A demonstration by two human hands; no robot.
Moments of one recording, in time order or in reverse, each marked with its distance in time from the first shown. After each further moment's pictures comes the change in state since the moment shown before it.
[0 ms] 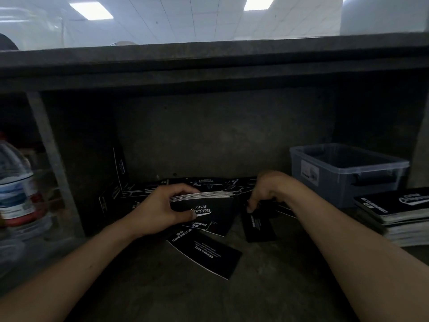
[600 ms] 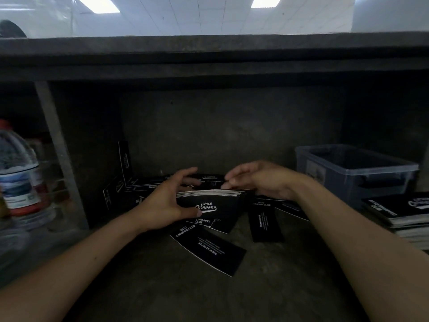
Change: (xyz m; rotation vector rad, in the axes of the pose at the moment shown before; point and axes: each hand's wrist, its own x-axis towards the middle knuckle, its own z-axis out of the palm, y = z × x) left_hand 0.002 -0.007 0.002 -0.041 0.013 -0.045; right_hand -0.002 -0.002 0.003 0.863 -0.224 -0.507
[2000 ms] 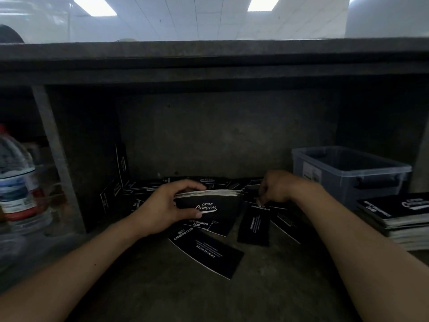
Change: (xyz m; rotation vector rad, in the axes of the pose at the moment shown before) left_hand -0.002 0.007 0.002 0.013 0.012 0.104; right_hand 0.002 0.018 -0.031 -1.152 0.219 0.262
